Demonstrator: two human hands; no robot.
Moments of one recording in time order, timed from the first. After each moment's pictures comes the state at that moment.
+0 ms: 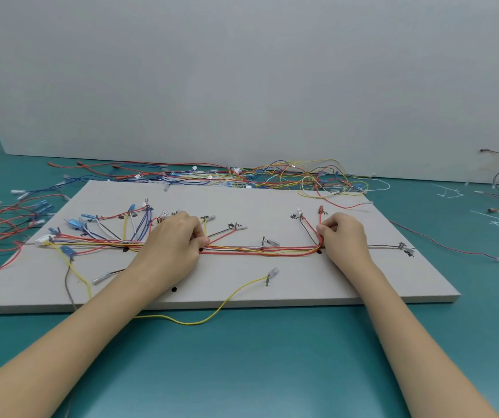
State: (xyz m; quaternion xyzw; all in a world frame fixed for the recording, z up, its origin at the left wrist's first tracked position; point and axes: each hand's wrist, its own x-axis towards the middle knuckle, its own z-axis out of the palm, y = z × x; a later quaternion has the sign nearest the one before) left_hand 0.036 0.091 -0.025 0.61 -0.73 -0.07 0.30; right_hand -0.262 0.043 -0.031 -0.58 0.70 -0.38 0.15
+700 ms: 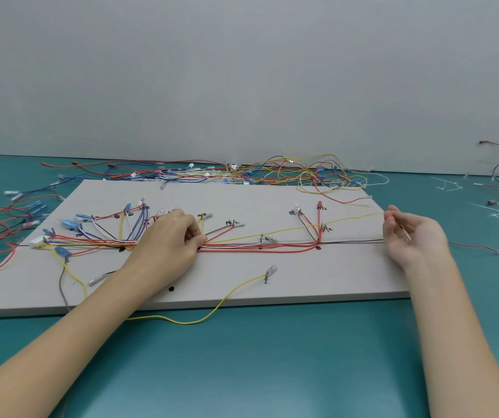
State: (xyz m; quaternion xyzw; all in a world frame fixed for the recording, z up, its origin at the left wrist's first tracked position) left_hand 0.040 0.085 -0.032 0.60 -0.74 -0.05 0.31; right_hand -0.339 0.069 0.005 -0.09 0.42 -0.72 0.55
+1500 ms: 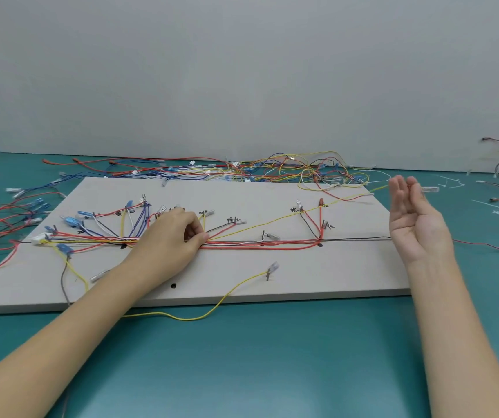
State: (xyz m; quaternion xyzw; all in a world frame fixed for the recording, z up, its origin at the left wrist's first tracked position) left_hand 0.043 0.085 -0.031 0.58 -0.75 -0.08 0.31; right_hand -0.329 0.071 0.011 -0.20 0.26 -0.79 0.52
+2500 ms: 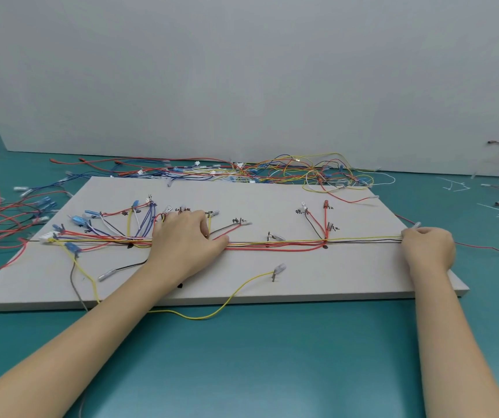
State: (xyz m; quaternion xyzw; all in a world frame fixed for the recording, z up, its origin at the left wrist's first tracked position) left_hand 0.021 0.081 -0.032 0.68 -0.67 -0.04 0.28; right_hand -0.356 0.058 -0.034 -0.33 0.83 -0.45 0.06
